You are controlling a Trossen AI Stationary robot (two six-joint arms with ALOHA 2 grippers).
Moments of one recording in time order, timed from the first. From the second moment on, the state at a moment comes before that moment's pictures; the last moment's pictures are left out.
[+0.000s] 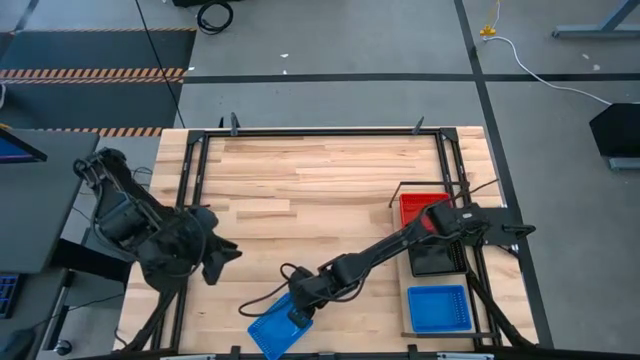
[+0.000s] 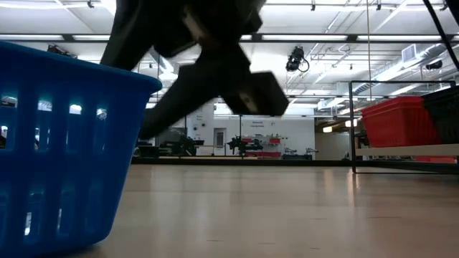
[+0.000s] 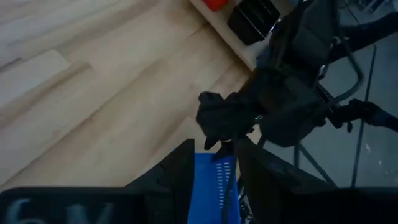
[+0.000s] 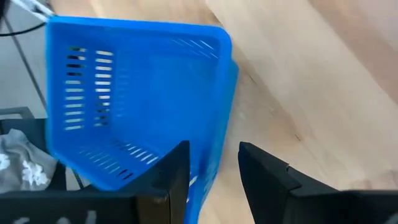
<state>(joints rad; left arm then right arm) -0.83 1.22 1.49 -1.21 -0.66 -1.48 0.42 2.31 1.86 -0.53 -0.07 1.16</state>
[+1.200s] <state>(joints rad) -0.91 1.32 1.49 -1.17 -0.76 -1.51 0.31 1.91 1.88 -1.29 0.04 1.10</state>
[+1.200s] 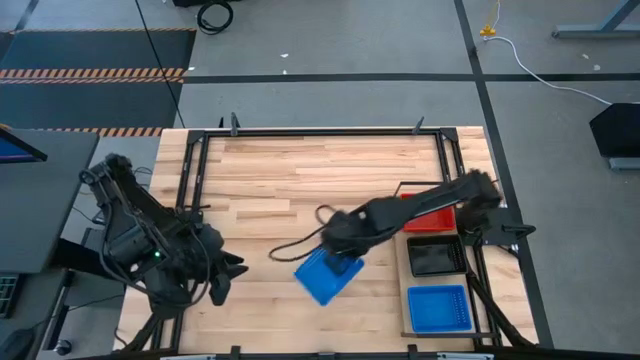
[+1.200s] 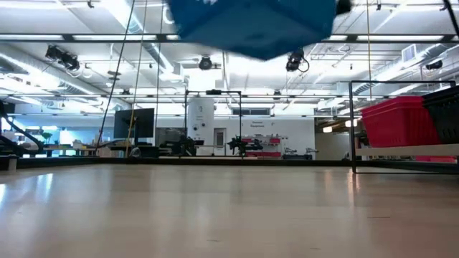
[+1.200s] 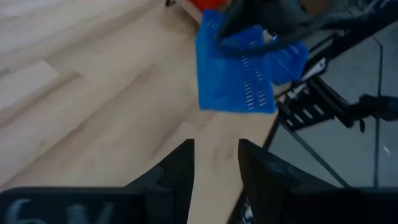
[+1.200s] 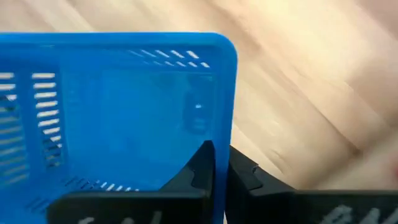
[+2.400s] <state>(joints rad) -0.83 1.34 1.49 -0.93 -0.87 -1.20 0.91 1.53 1.50 -1.57 -0.18 2.26</state>
